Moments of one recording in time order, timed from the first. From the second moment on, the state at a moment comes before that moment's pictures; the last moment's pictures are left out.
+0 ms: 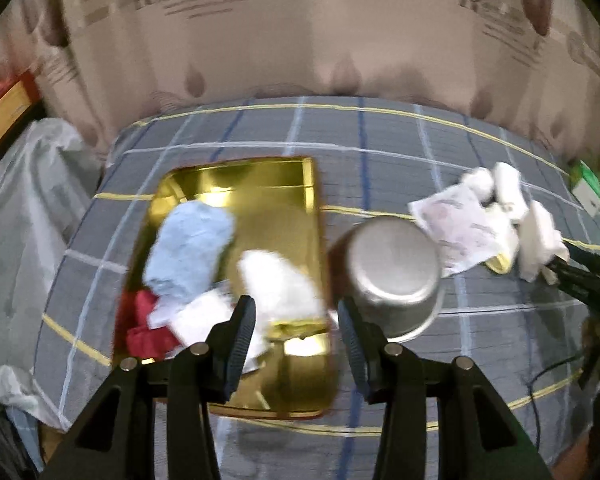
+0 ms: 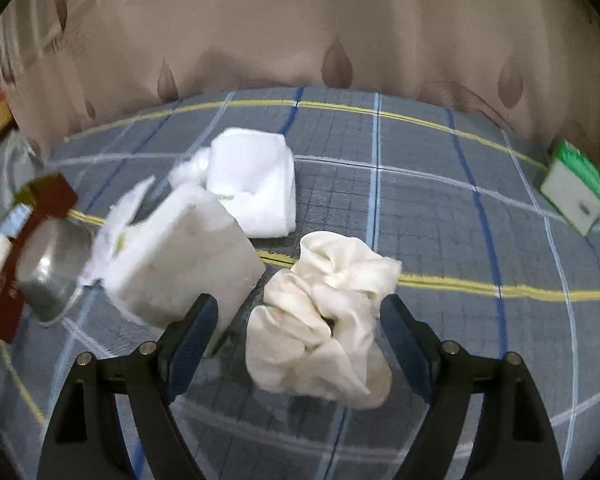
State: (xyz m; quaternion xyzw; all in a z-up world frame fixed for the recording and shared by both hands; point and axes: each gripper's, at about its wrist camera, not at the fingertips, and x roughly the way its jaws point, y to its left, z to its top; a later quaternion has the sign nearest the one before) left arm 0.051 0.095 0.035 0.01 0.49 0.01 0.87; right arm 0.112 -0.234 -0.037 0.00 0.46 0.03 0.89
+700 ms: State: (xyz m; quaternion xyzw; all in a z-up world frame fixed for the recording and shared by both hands) left arm 0.067 -0.087 0.041 0.05 0.49 -0.22 0.84; right arm 0.100 -0.255 -0.052 0.01 0.46 0.02 0.89
